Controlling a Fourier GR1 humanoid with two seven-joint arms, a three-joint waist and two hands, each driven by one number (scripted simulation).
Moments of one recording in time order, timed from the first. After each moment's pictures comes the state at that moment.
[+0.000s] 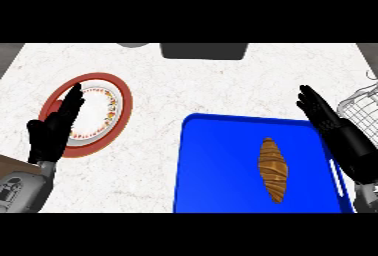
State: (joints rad) left arm -0.22 0.51 -0.23 -1.33 0.25 0.23 -0.03; right arm -0.11 -0.54 0.20 -1.73 -0.30 0.00 0.09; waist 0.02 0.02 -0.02
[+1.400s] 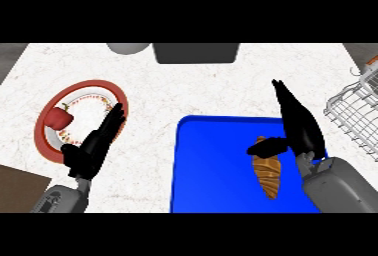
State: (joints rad) left arm -0.15 0.33 -0.30 -1.31 0.29 0.10 -0.13; right arm -0.40 -0.49 0.50 -1.56 0.41 -0.25 0.76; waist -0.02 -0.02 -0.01
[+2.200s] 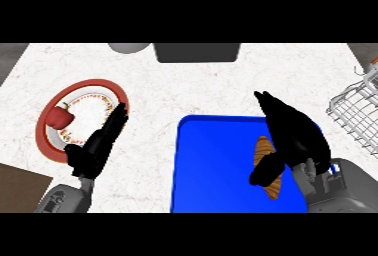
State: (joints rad) left arm -0.16 0.31 -0.30 -1.31 0.27 0.10 -0.14; right arm -0.56 -0.54 0.61 -1.83 0.30 0.18 1.22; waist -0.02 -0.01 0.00
